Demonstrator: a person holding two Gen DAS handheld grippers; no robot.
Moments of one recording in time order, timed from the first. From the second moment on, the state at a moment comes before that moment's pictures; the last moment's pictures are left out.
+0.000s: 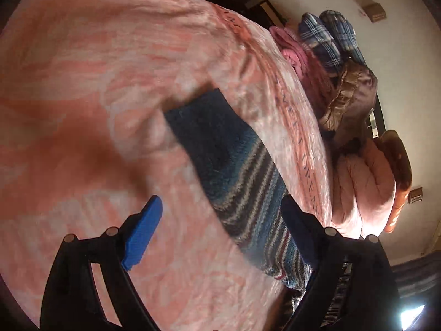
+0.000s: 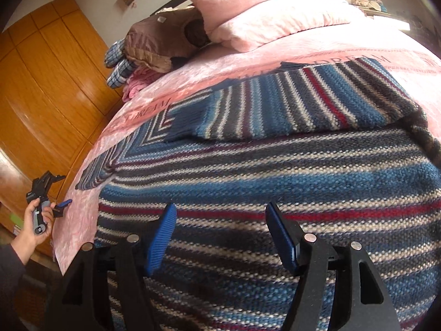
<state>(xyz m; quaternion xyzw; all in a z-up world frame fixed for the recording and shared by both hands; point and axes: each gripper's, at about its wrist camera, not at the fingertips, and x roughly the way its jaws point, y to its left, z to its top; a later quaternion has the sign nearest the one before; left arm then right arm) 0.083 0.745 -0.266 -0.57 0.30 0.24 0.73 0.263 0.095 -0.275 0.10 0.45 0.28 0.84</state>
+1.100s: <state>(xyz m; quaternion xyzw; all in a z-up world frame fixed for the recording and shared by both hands) 0.218 0.626 -0.042 -0.40 0.23 0.06 0.88 0.218 0.081 -0.224 0.10 0.44 0.29 0.84</state>
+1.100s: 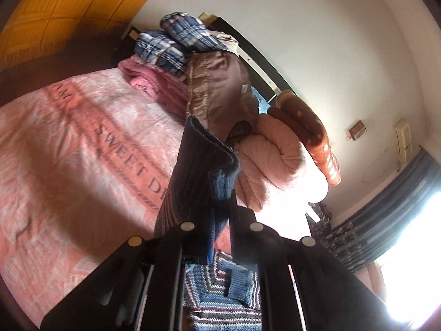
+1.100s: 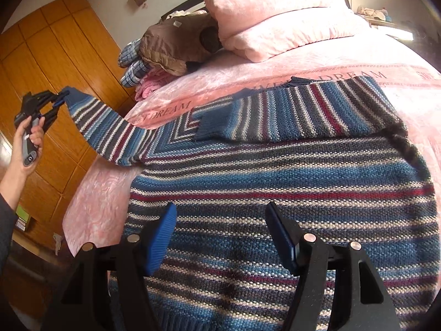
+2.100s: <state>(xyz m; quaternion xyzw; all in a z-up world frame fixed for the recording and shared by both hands) 0.392 0.294 -0.264 -0.30 0.47 -0.07 0.83 0.264 -0.013 -0.248 0.19 0.47 0.24 0.83</state>
